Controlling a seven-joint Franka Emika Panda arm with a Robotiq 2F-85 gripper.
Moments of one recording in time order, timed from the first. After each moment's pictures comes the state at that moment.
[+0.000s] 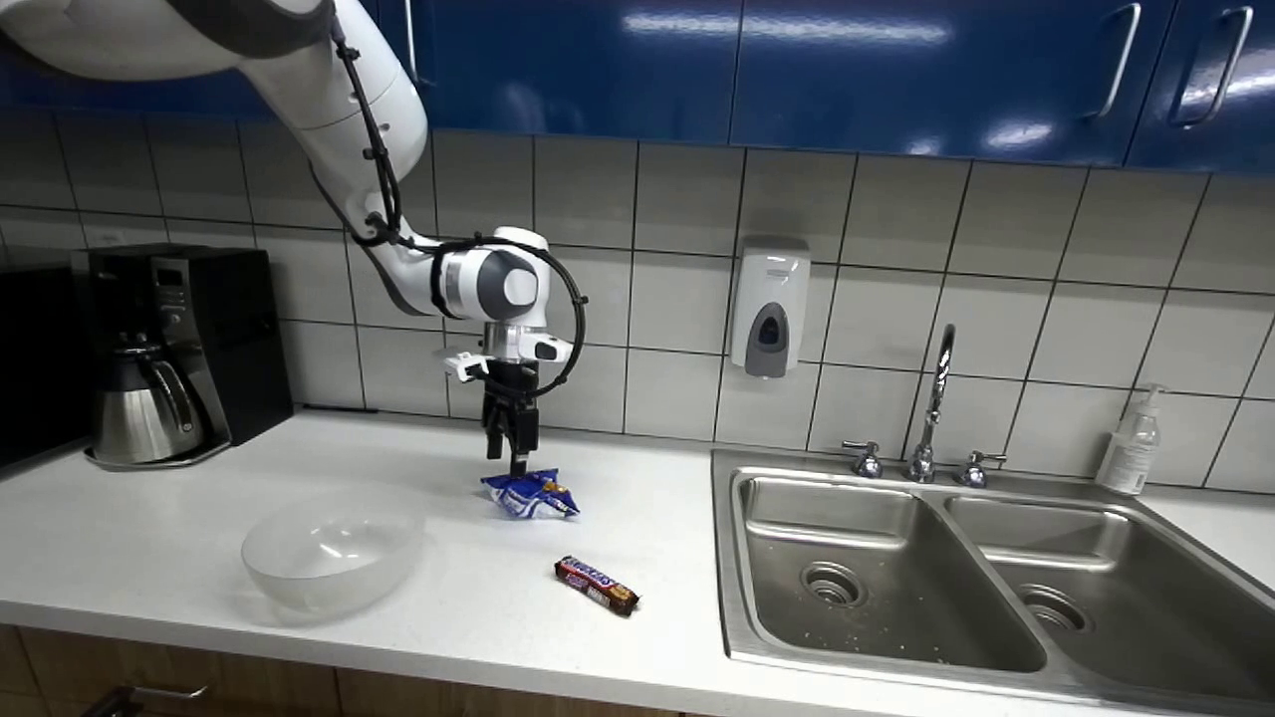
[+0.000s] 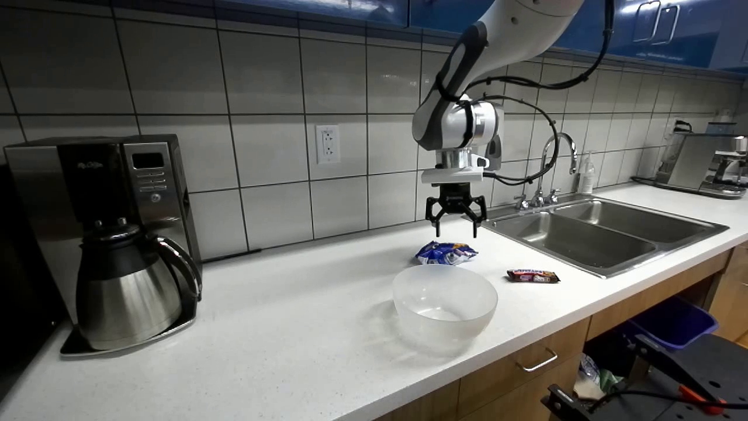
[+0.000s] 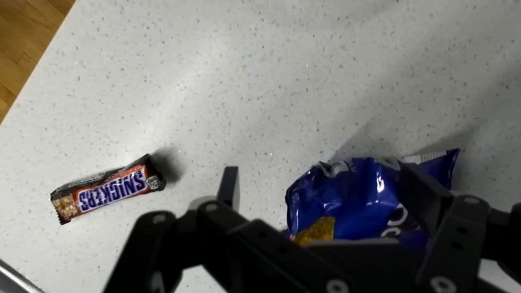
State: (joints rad) arm -0.01 0.70 -0.19 -1.69 0.13 2.19 0.55
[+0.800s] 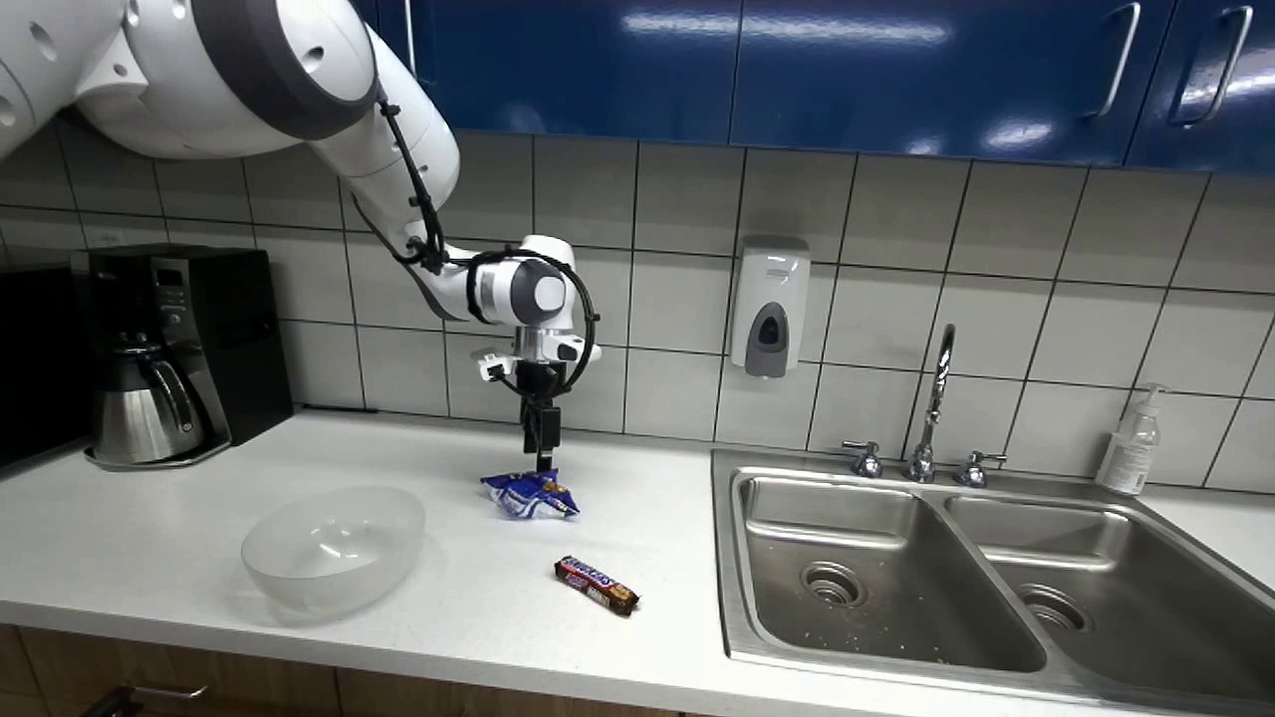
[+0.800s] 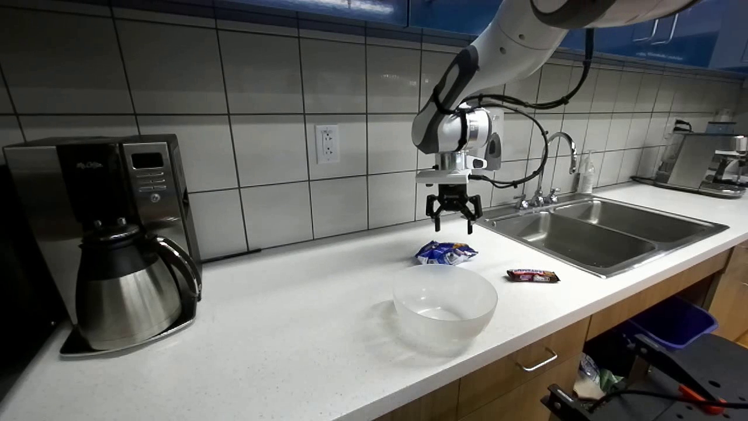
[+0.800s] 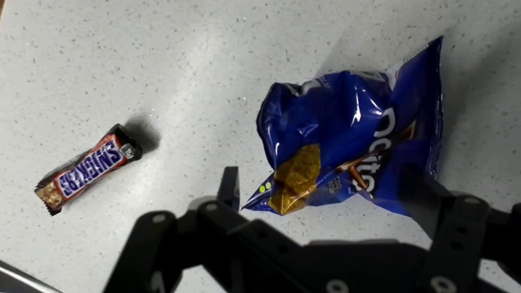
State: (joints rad) arm -0.05 0.86 -0.20 -1.44 0.14 2.14 0.73
